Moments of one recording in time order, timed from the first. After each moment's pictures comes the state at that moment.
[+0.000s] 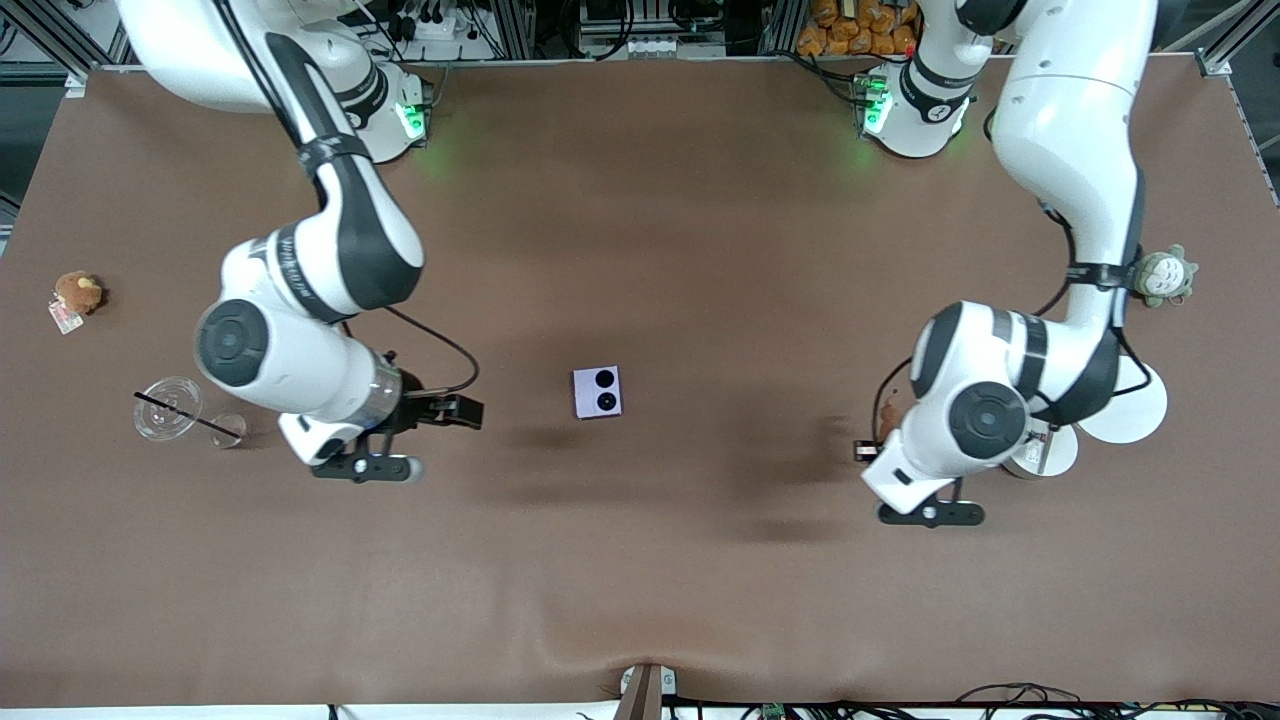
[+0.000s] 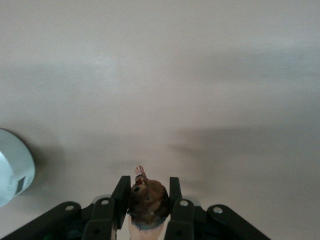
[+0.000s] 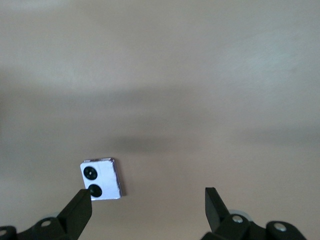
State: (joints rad) left arm -0.21 0.70 -0.05 -1.39 0.12 1.98 -0.29; right arm 0.36 0.52 -0.01 -1.46 0.23 1.97 0.30
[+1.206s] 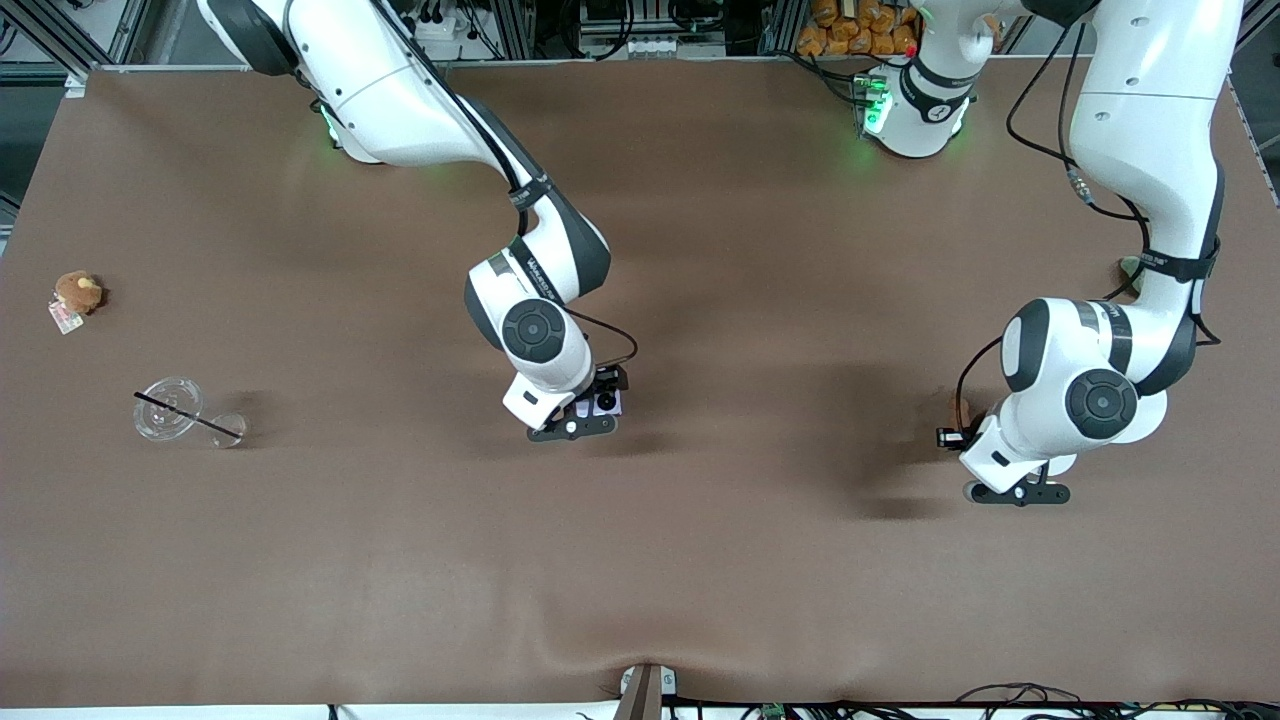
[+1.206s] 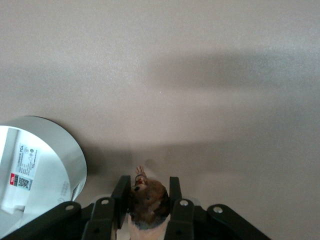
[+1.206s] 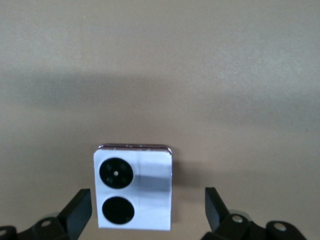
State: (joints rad) left arm -0.03 0.60 -0.07 -1.71 0.11 2.23 -0.14; right arm 0.63 0.78 -0.01 -1.46 0.11 2.21 0.44
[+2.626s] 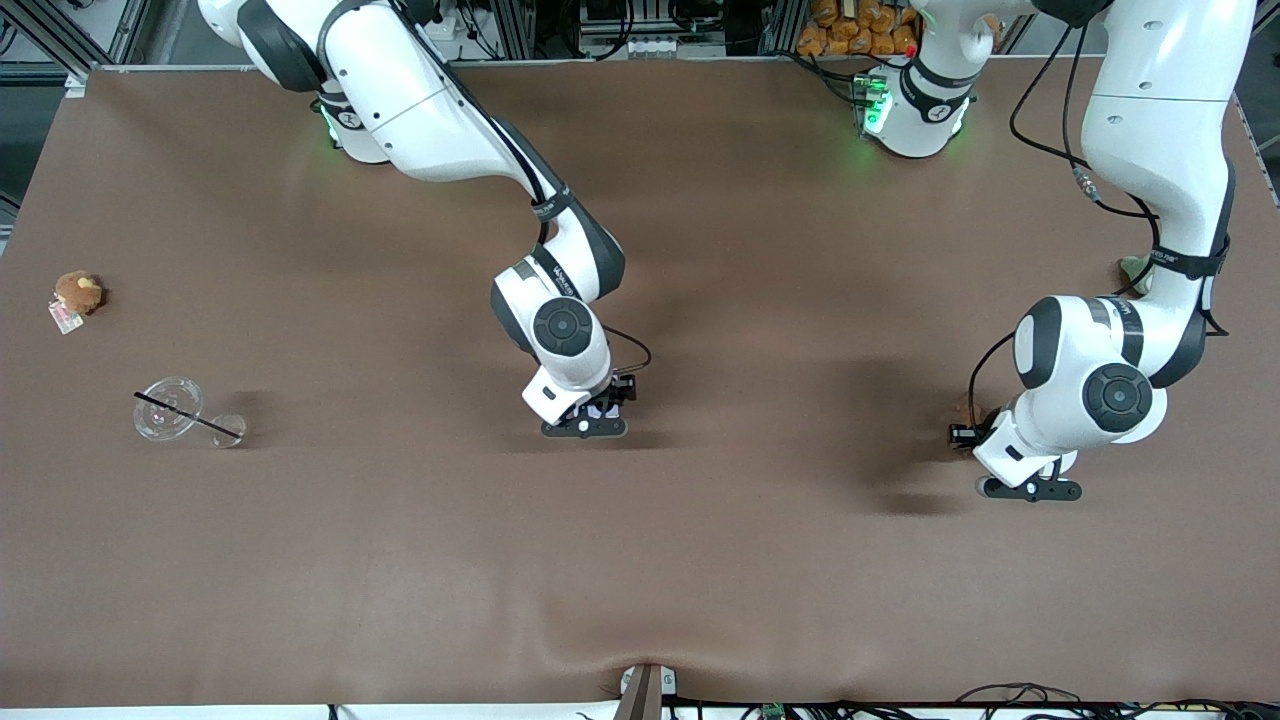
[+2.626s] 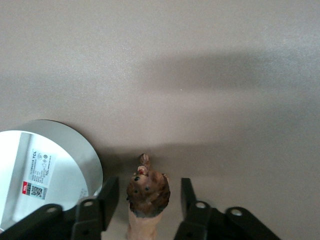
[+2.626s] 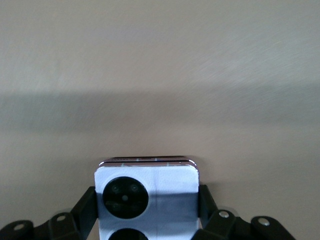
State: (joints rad) left arm 0.01 0.60 -0.07 -1.75 0.12 2.28 -0.07; right arm 0.66 0.83 -0.03 -1.46 0.07 2.30 0.63
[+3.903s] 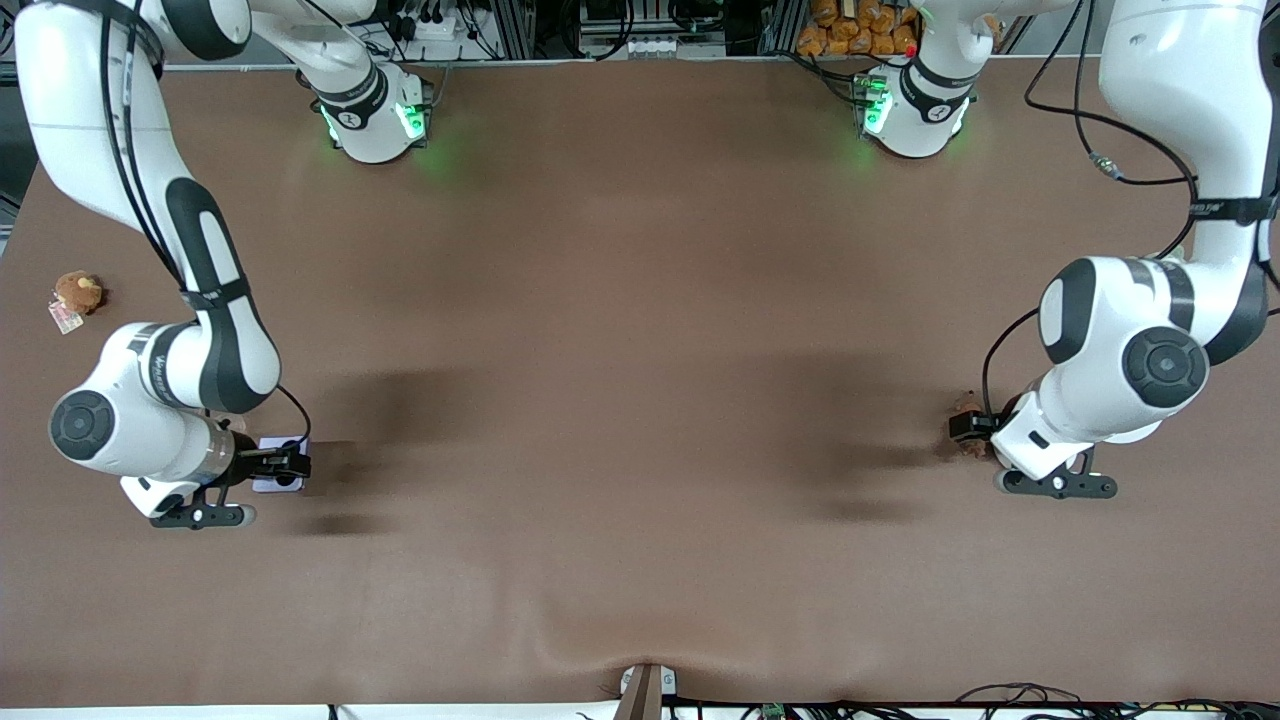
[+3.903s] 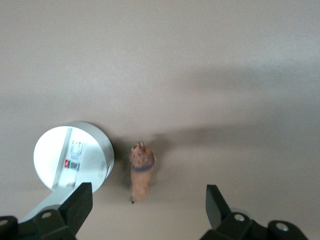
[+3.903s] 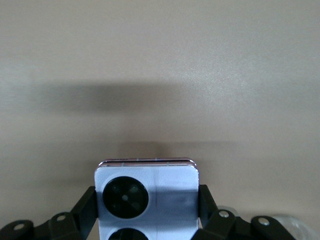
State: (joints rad) left arm -0.03 0.45 -0.09 -1.66 0.12 2.08 -0.08; right arm -0.02 0.70 -0.05 -1.59 0.05 2.27 -0.12
